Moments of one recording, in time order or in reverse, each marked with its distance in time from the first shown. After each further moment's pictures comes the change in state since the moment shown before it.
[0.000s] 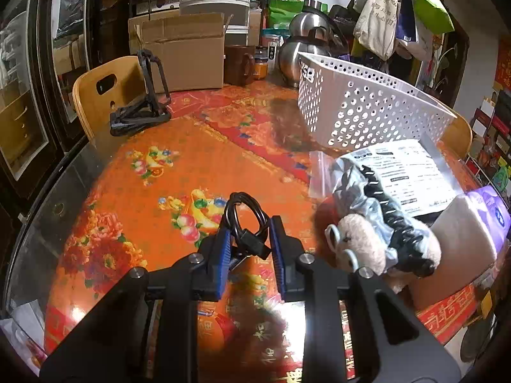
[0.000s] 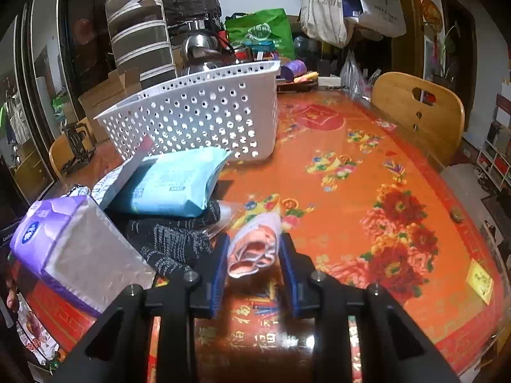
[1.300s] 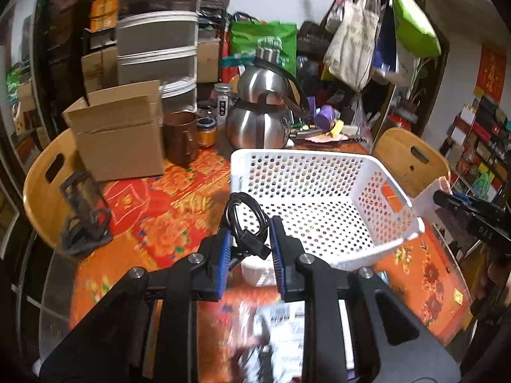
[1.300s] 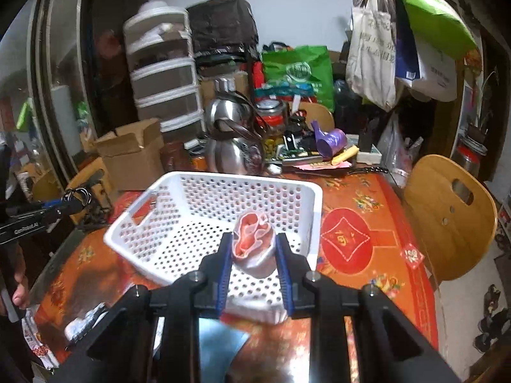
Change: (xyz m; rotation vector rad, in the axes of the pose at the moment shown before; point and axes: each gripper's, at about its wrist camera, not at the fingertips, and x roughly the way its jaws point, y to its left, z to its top) left arm 0.019 -0.101 0.235 0.066 -0.003 -0.105; right arm 0.025 0.024 0.222 -0.132 -0.053 0.096
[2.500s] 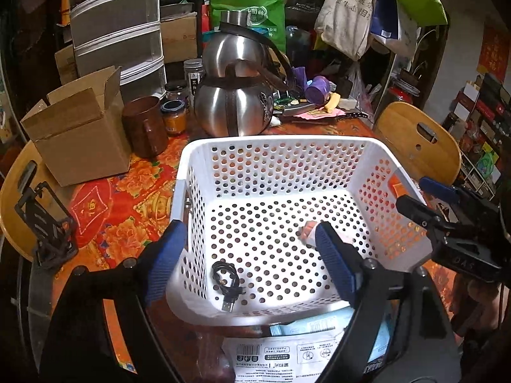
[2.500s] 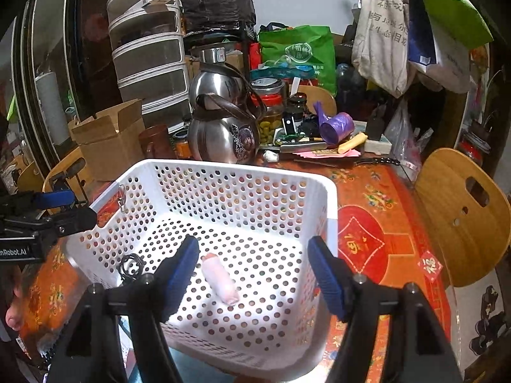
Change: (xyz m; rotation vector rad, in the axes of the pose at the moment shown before) left arm 0.088 -0.051 0.016 0.041 0.104 -0.009; right arm 0.079 -0.005 0.000 -0.008 0.055 -0.013
